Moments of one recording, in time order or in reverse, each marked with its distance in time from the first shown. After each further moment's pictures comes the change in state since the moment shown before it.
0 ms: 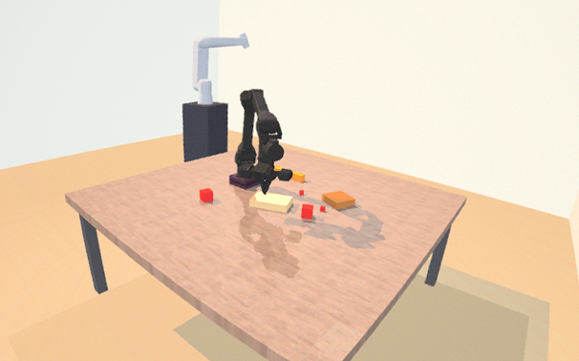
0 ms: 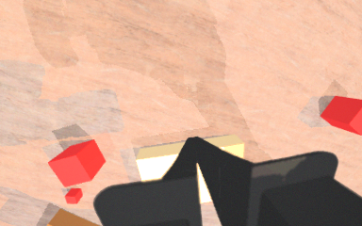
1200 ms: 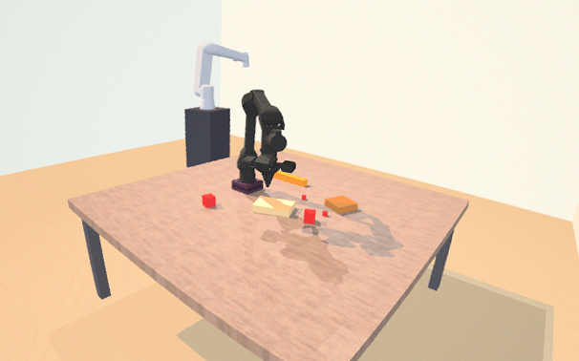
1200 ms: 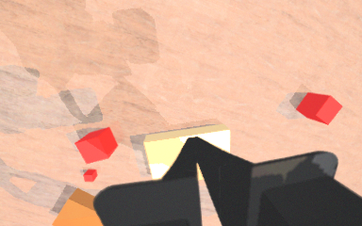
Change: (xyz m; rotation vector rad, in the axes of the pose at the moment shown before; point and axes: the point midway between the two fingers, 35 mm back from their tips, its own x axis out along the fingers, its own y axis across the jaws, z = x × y) arm -0.048 0.001 0.000 -0.002 -0.002 0.002
